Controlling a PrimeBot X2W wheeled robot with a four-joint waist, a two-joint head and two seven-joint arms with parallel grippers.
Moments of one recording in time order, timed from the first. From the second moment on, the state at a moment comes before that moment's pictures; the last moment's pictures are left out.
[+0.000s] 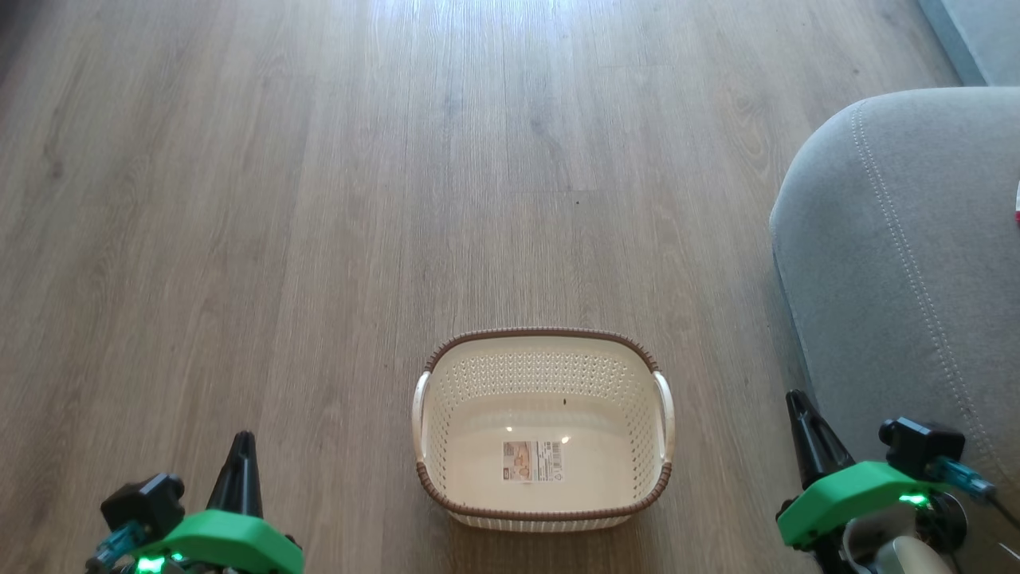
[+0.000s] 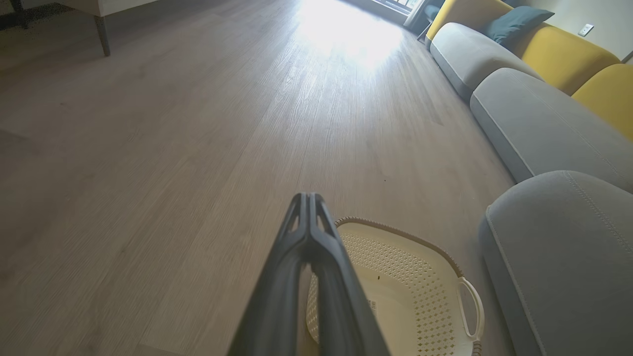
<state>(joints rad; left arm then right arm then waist) 0.04 0.03 0.05 0.33 -0.40 -0.04 -0.19 -0.05 -0.12 0.06 0.46 0.45 0.13 -0.20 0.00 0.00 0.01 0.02</state>
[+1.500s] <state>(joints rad) 0.00 0.03 0.06 0.31 -0.90 -0.08 -0.07 -0.05 -0.09 -0.02 0.39 0.93 0.13 -0.07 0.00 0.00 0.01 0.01</state>
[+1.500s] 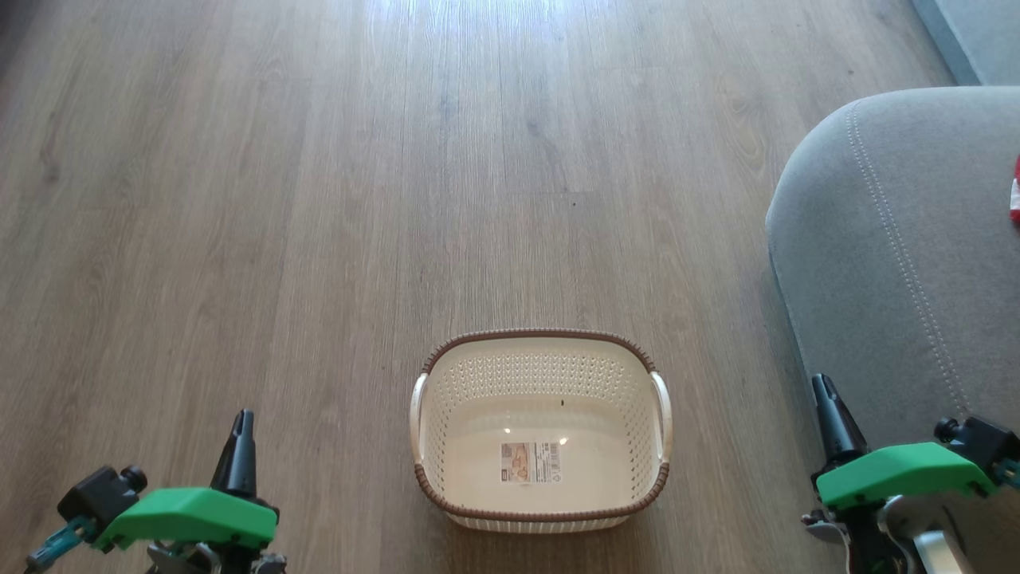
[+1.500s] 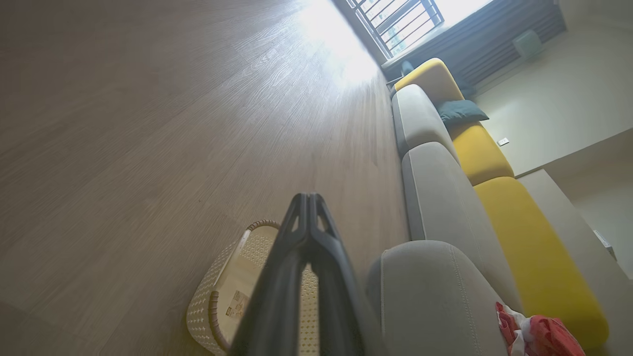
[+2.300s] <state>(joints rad) -0.02 0.03 0.07 0.30 -1.17 -0.09 0.00 -0.05 -0.07 -0.06 0.35 1.19 0.13 0.00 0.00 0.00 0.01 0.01</state>
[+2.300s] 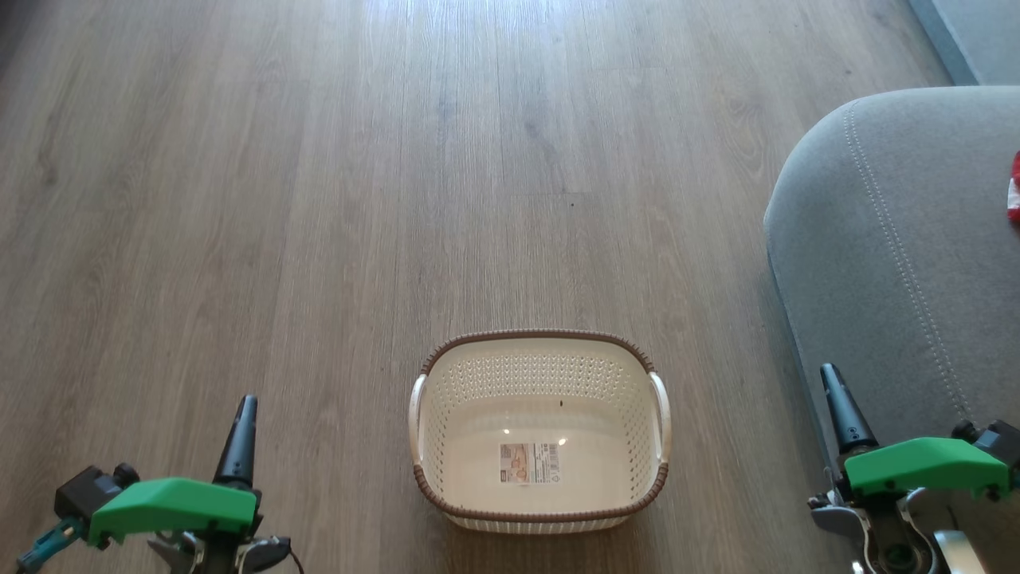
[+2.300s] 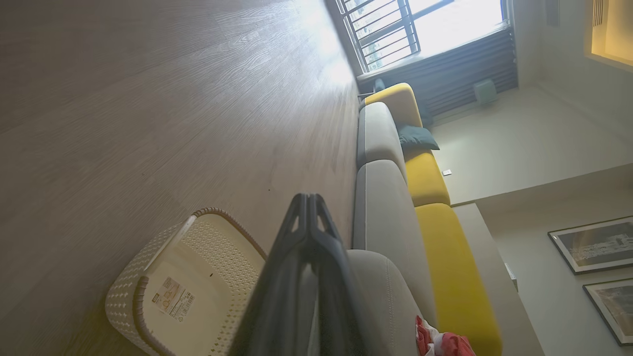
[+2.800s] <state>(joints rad) -0.03 0.04 0.07 0.29 -1.33 -0.10 0.04 -0.06 -0.07 -0.09 0.32 1.34 0.13 0.04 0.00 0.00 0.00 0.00</state>
